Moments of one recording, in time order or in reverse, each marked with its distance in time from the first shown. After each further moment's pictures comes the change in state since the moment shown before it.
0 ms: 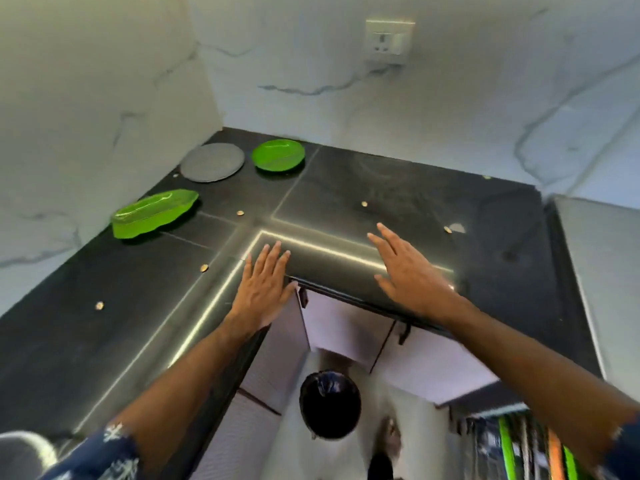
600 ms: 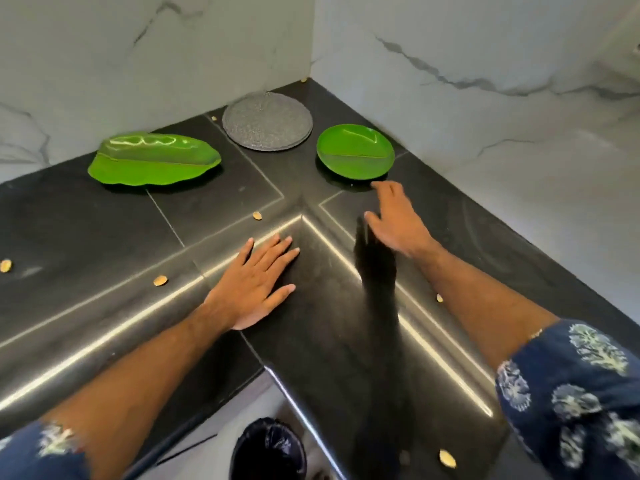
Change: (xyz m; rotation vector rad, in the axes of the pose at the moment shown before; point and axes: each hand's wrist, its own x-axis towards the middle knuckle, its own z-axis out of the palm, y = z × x) left_hand 0.162 -0.087 0.081 -0.075 0.011 -0.186; right_hand 0.427 0.054 0.097 0.224 -0.125 -0.144
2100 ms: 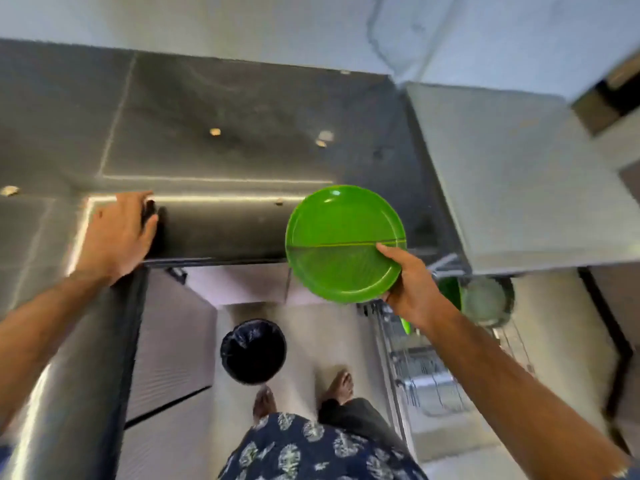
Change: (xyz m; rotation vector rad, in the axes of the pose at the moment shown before) left_hand -0.040 0.071 -0.024 -0.142 0.061 0.372; right_hand -0.564 -0.119 0.012 1.827 0.844 1.101
